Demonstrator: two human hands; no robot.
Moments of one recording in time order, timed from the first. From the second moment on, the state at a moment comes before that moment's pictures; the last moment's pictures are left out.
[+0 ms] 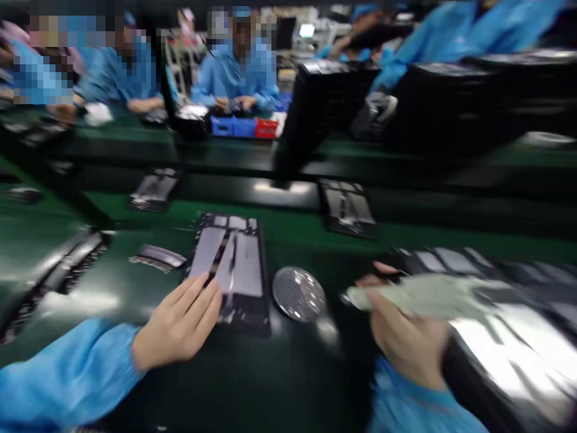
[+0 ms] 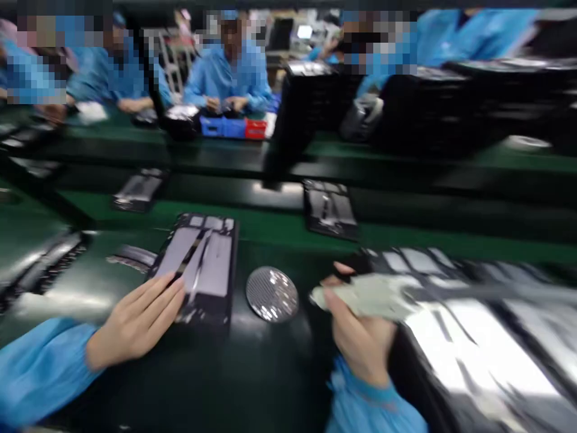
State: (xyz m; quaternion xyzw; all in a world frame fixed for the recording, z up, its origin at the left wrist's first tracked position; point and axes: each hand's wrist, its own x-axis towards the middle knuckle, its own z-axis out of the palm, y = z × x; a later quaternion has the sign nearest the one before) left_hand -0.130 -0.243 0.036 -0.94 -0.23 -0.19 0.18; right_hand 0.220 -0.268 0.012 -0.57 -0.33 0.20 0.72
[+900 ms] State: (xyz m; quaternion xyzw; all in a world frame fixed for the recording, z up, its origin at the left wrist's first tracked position) left_hand -0.189 -0.156 -0.038 -0.86 -0.49 -0.09 0.13; right_hand 0.160 -0.274 -0.006 -0.51 -0.43 0.29 0.69
